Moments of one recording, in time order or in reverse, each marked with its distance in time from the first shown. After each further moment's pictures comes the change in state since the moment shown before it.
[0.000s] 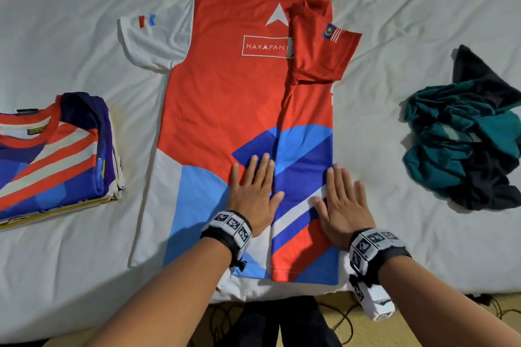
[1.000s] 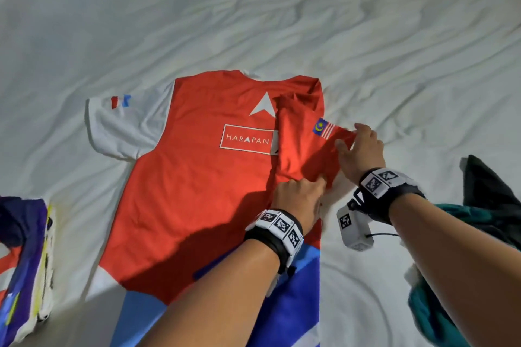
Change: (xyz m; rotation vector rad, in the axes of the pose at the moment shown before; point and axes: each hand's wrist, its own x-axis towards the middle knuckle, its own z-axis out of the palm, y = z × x) left_hand 0.241 0.066 -0.136 -0.157 0.258 0.130; right_hand 0.292 0.041 -0.216 0.515 0.439 0.194
